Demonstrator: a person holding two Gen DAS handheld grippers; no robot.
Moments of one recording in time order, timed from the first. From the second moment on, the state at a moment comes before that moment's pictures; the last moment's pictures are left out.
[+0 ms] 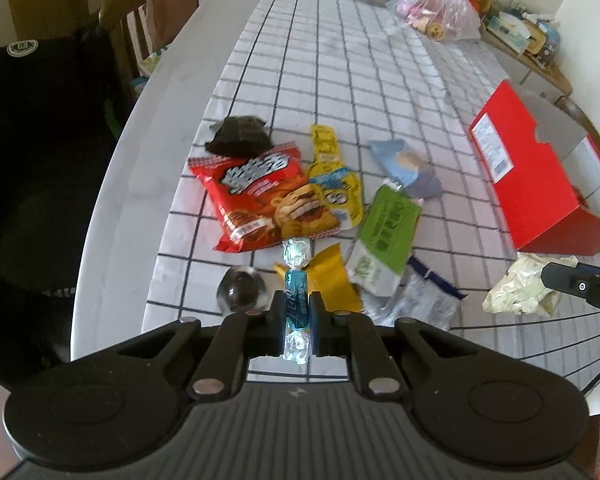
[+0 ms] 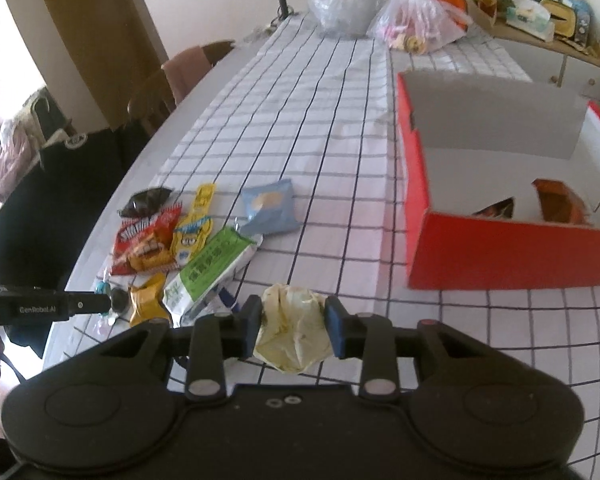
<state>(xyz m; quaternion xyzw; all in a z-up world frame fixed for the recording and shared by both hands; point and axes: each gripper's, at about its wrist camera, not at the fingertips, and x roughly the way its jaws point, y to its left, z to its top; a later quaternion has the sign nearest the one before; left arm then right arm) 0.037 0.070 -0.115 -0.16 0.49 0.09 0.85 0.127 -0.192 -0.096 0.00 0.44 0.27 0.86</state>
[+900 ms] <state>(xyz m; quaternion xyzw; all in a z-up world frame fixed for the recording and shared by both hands) 0.134 -0.082 -0.021 -0.09 0.43 -0.04 0.90 0.183 -0.324 -0.023 0.06 0.35 0.22 0.91</state>
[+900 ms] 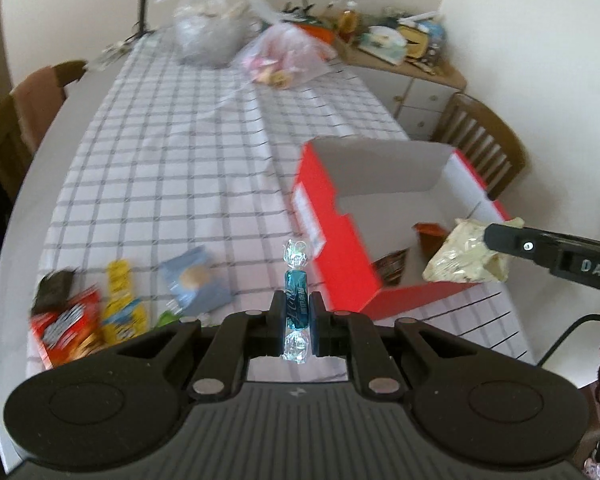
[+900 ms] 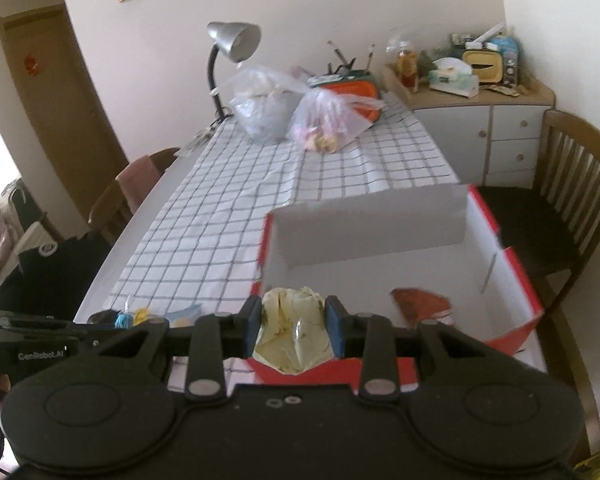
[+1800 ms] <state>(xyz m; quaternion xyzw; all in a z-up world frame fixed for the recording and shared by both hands) 0.295 -0.206 -0.069 -0.06 0.50 -0.03 0.86 0.324 -0.401 -0.076 0.06 0.40 0.18 0.89</state>
